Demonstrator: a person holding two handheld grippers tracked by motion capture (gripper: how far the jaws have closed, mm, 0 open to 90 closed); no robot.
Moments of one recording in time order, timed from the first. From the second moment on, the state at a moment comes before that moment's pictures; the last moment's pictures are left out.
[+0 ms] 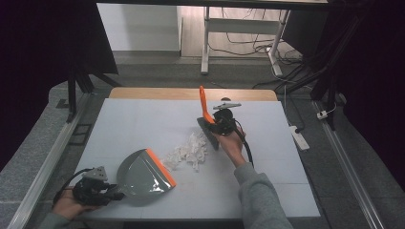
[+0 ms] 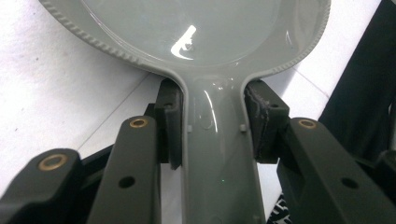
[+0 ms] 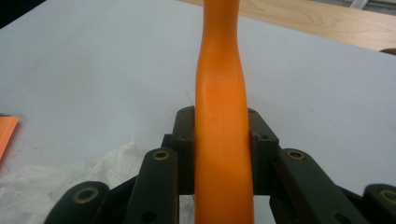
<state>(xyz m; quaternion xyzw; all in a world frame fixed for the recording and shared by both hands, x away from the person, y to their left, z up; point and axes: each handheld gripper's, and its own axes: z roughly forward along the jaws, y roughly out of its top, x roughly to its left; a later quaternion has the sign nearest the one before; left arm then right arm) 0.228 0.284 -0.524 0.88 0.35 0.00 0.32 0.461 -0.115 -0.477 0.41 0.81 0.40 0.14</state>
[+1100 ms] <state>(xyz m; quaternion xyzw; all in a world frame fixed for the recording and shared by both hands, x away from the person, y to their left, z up) 0.243 0.264 -0.527 0.88 0.35 -0.01 0.32 0.385 -0.024 -0.477 0.28 0.87 0.41 0.01</state>
